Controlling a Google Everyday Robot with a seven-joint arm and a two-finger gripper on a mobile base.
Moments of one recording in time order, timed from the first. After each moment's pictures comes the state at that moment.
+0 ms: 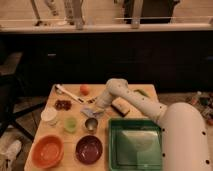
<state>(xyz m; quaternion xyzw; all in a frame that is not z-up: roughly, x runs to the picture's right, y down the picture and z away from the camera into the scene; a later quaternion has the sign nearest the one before) -0.061 0.138 0.918 -0.32 -0.31 -0.02 0.89</state>
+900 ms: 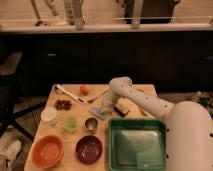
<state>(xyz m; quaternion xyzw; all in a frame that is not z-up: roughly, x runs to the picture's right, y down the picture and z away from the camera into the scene) -0.014 0.133 0.922 -0.32 -0.23 -0.02 0.92</state>
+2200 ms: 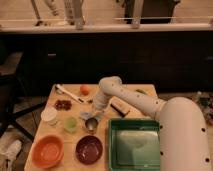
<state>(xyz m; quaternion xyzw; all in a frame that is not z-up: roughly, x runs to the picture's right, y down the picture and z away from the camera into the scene) -0.064 0.153 0.889 -0.35 -0.28 -0.10 0.89</state>
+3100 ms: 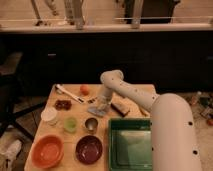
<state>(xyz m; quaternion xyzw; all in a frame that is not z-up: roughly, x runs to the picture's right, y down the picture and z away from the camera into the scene) -0.037 0.117 0.927 -0.35 -0.22 -0.10 0.91</state>
